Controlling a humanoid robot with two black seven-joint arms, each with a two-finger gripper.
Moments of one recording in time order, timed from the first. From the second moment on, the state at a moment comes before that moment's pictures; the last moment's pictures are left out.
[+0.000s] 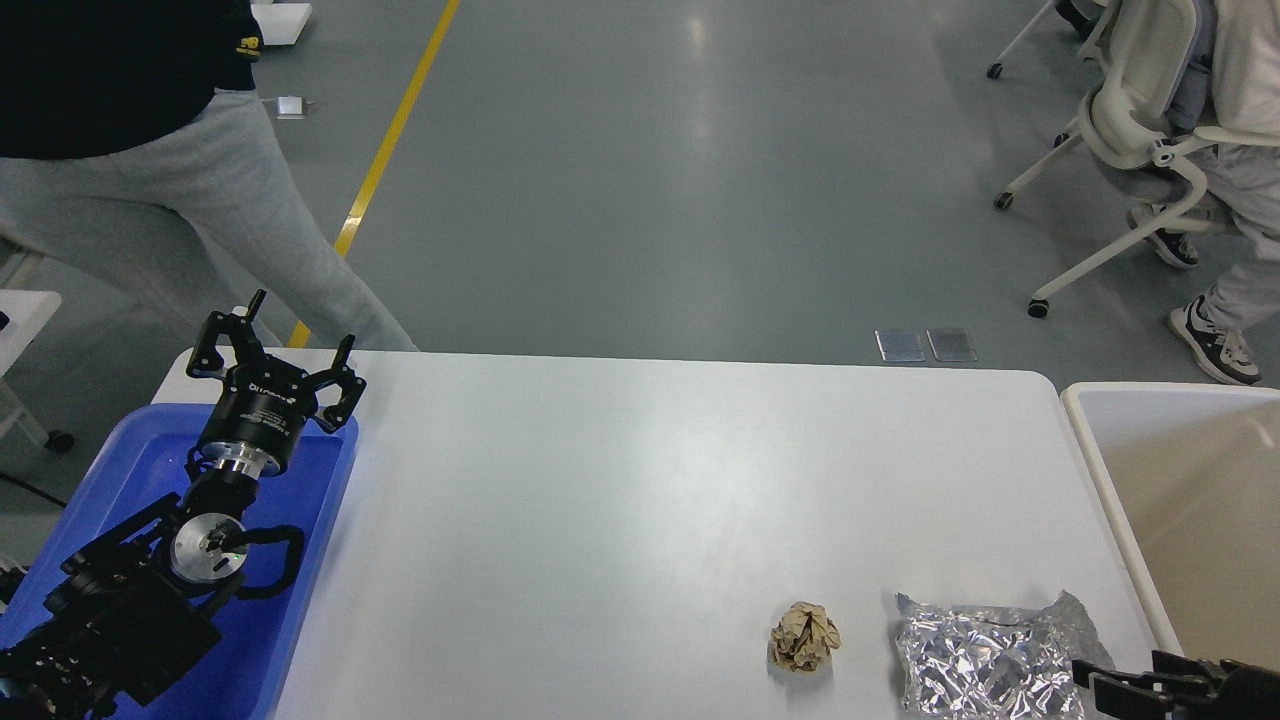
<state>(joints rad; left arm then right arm) -0.58 0.34 -0.74 -0.46 -0.16 -0.63 -0.53 0.27 -1.07 0.28 1.27 -1.59 -0.19 0.28</state>
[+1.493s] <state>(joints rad) -0.58 0.34 -0.74 -0.46 -0.16 -0.63 -0.53 0.31 -0.91 0.16 1.10 -1.46 -0.28 0.28</state>
